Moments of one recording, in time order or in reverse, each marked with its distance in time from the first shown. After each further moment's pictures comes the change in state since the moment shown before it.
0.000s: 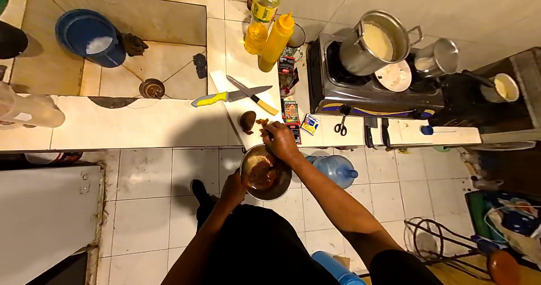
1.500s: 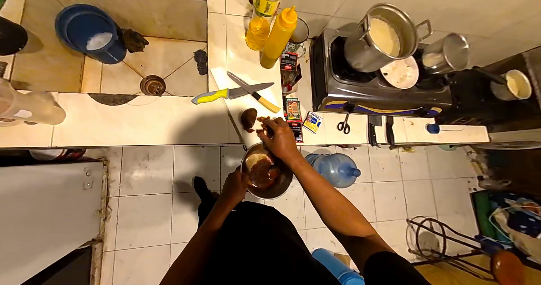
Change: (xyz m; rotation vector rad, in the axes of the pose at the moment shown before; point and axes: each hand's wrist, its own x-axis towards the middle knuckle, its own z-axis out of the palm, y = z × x) left_hand 0.001 0.000 0.001 -0.022 -0.002 -0.017; right_hand 0.000 -0.013 -0.001 0.098 0.001 0.139
